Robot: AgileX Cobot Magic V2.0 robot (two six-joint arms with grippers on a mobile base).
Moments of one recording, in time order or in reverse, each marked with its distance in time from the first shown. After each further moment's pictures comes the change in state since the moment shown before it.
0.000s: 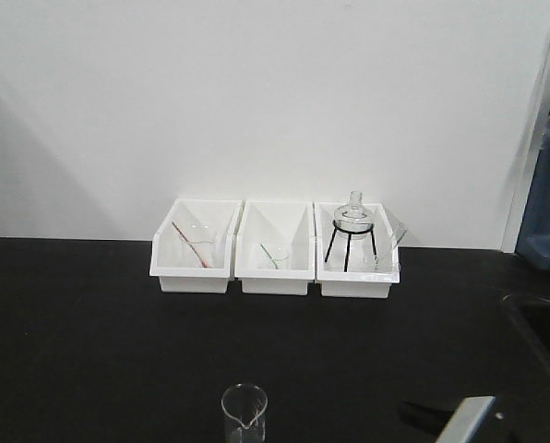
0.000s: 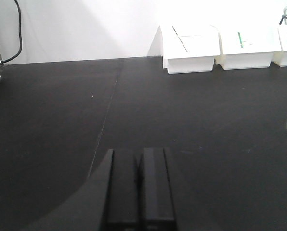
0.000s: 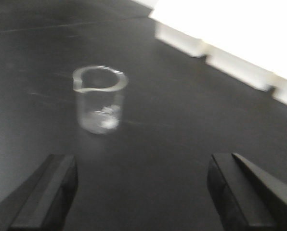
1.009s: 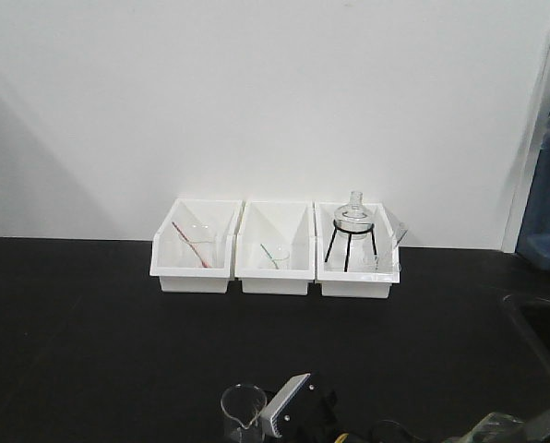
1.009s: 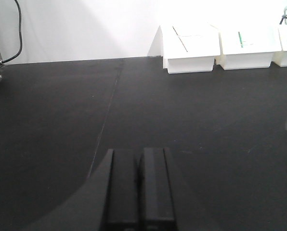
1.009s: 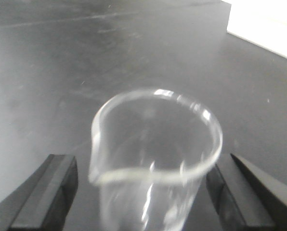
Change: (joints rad) left arm 0.000 0.000 0.000 0.000 0.000 0.000; right arm 0.337 0.551 -0.558 0.285 0.082 -0.035
